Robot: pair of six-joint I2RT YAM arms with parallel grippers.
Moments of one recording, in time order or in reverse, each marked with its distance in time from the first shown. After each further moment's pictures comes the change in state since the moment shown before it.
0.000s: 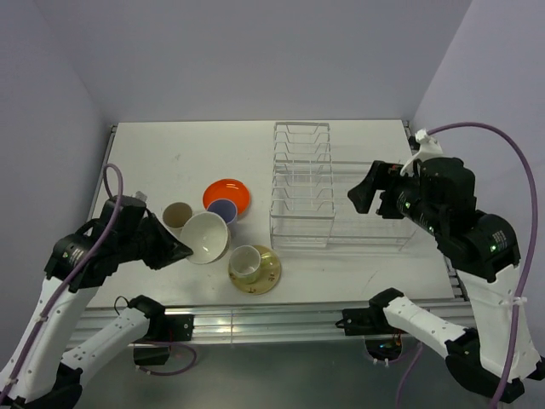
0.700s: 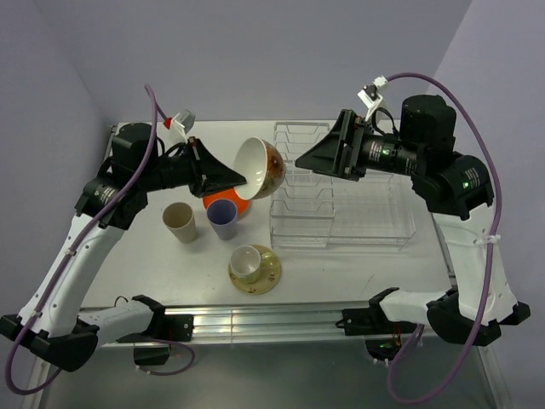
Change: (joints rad) left arm -0.001 0.346 0.285 0.634 0.513 -0.001; right arm 0.002 0.359 0.409 0.085 -0.640 0.245
